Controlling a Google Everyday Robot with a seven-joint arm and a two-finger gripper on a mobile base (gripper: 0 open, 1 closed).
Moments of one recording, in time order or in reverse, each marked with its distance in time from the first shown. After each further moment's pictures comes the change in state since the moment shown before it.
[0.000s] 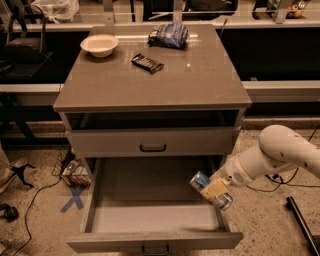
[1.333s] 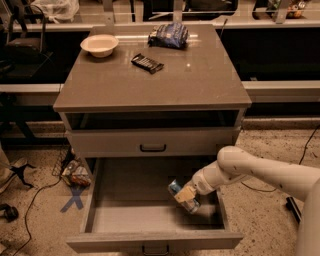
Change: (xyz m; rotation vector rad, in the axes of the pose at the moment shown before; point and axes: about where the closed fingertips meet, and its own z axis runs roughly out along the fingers) arm -0.007 -0.049 0.151 -0.011 -0.014 0.092
